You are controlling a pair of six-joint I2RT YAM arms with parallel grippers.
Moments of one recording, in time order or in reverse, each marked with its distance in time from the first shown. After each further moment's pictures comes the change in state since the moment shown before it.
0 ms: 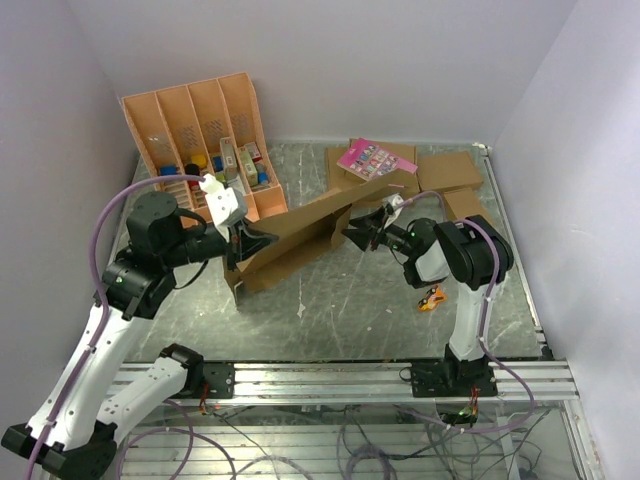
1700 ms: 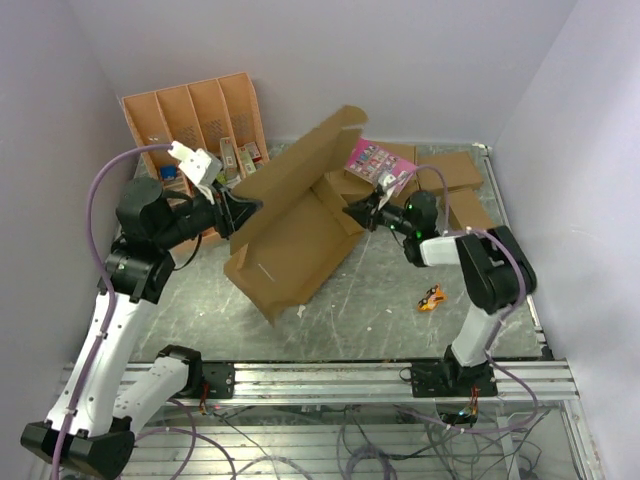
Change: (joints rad) left arm 0.180 0.076 -0.005 0.172 -0.068 -0.223; right arm 0.024 -0.163 0.129 -0.397 0.035 -0.214
